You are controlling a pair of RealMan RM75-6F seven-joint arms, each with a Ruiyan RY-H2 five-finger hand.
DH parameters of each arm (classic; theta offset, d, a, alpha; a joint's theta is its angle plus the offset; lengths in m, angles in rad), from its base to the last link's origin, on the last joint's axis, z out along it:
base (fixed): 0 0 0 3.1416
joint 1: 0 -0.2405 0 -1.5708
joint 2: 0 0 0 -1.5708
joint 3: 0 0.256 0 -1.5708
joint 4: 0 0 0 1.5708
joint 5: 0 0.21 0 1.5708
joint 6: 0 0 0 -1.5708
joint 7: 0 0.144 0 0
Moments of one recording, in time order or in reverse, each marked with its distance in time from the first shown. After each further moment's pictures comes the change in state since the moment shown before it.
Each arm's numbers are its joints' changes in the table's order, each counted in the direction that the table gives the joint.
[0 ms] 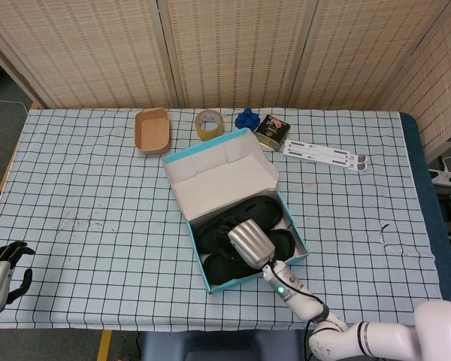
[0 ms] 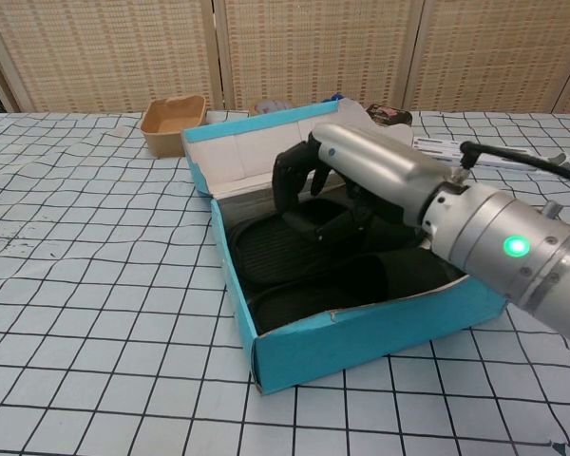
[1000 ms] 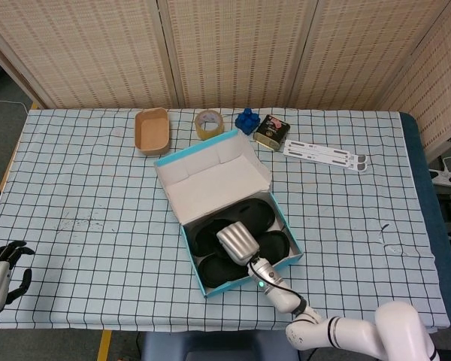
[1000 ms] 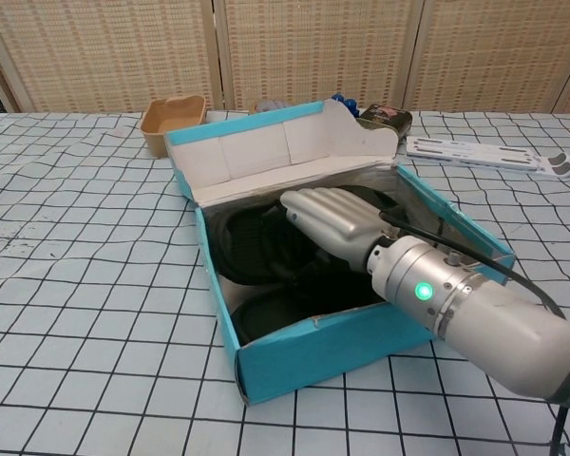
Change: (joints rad) left arm -0.002 -0.002 0.000 -0.001 0.003 -0.002 -0.003; right arm -0.065 0.252 0.020 0.356 0.117 0.144 -0.059
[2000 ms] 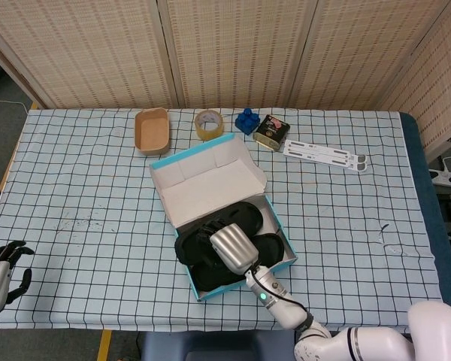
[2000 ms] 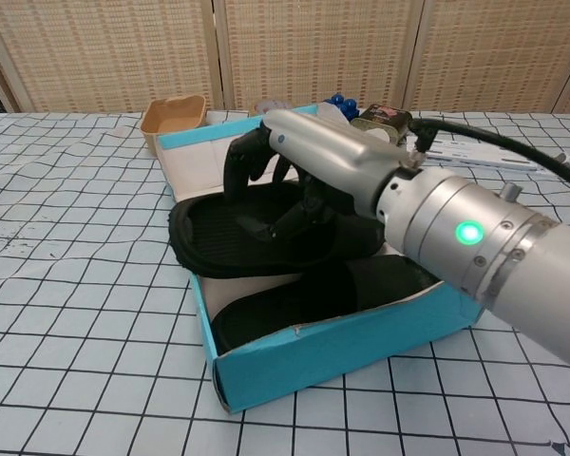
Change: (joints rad) left arm 0.000 0.004 -0.003 0.001 -0.007 0.001 0.008; right arm 0.047 -0.156 0.064 -0.473 0.031 -0.064 -0.192
